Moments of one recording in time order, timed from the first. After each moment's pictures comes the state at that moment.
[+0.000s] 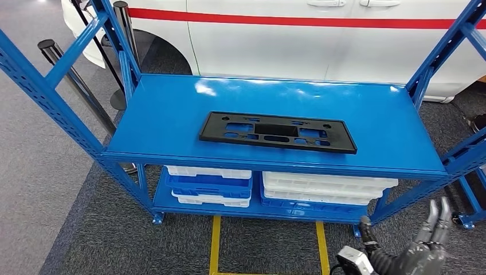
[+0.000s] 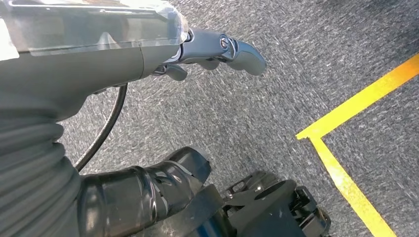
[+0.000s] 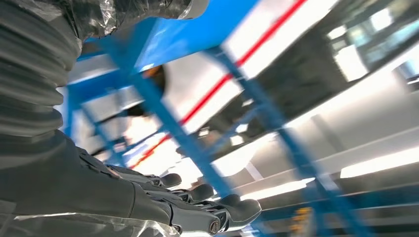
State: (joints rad) left arm -0.06 -0.20 1.06 -0.21 -1.41 0.27 -0.36; right arm 0.23 0.34 -0.25 -1.77 0.81 -0.70 -0.65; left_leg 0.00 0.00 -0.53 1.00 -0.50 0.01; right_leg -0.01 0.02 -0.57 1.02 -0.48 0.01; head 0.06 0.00
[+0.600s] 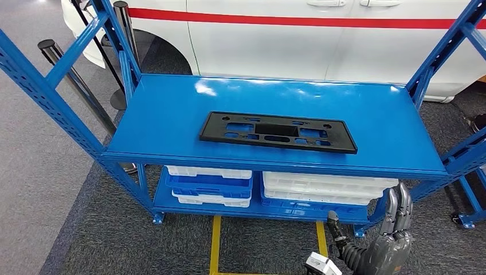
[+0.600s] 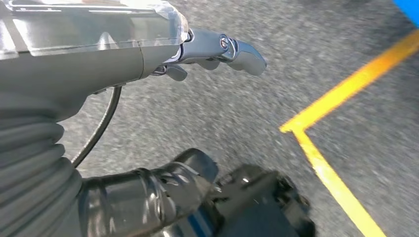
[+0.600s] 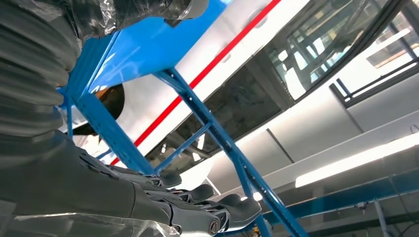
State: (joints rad) left arm -0.07 -0.20 1.06 -0.21 -1.41 0.23 -0.42; right arm 0.25 0.34 -0.07 -1.80 0.90 -0.70 -0.65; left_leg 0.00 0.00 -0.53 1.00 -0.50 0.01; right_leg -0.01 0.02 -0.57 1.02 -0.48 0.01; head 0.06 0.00
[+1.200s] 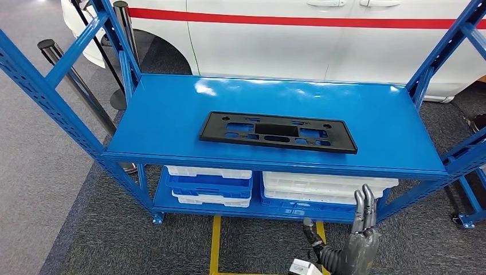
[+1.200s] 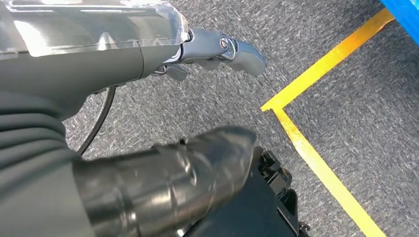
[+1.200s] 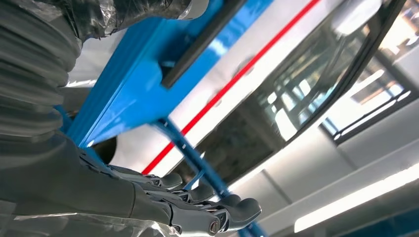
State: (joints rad) left arm -0.06 -0.18 1.05 -0.21 -1.41 0.11 -0.50; right arm 0.25 0.28 0.06 -1.66 0.83 -0.70 -0.64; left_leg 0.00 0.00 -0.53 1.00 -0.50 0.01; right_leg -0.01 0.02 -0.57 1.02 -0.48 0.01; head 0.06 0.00
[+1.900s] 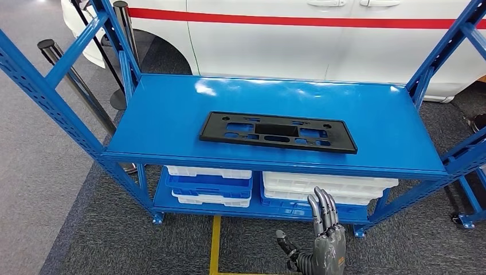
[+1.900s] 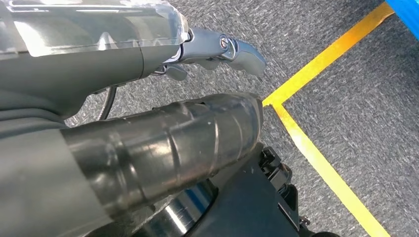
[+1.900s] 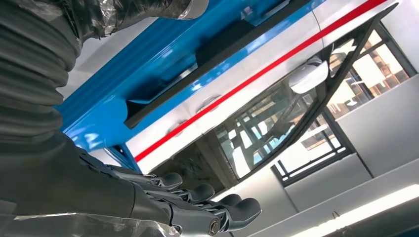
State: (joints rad) left arm -0.07 -0.17 1.04 -0.21 -1.41 0.08 -0.51; right arm 0.22 0.17 0.22 -1.56 0.91 -0.70 -0.61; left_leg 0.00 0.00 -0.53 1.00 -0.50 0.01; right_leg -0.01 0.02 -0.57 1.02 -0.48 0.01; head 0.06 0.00
